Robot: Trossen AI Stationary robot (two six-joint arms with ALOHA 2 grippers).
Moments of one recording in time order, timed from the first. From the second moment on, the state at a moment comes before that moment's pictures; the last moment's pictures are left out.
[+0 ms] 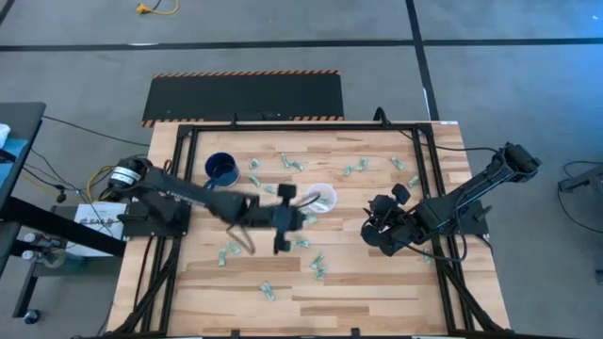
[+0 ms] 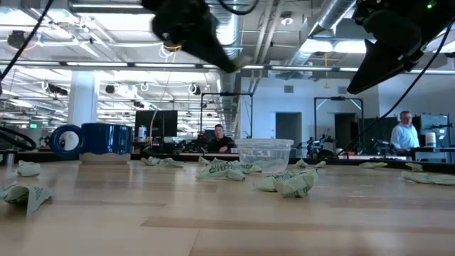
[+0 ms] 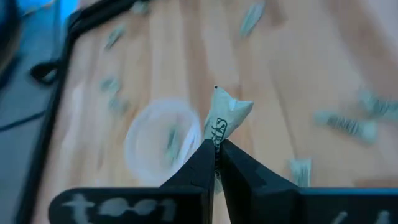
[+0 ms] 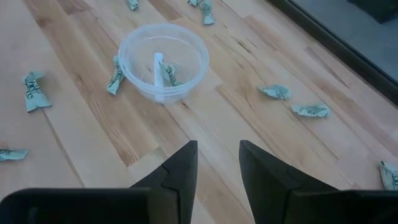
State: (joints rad) left arm -0.20 1.63 1.15 -0.23 -0.32 0.21; right arm 0.52 1.26 0.81 -0.83 0.79 0.96
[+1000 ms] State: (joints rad) left arm 0.16 1.89 1.15 0.02 0.24 0.16; right arm 0.52 1.26 0.81 -0.84 0.79 0.96
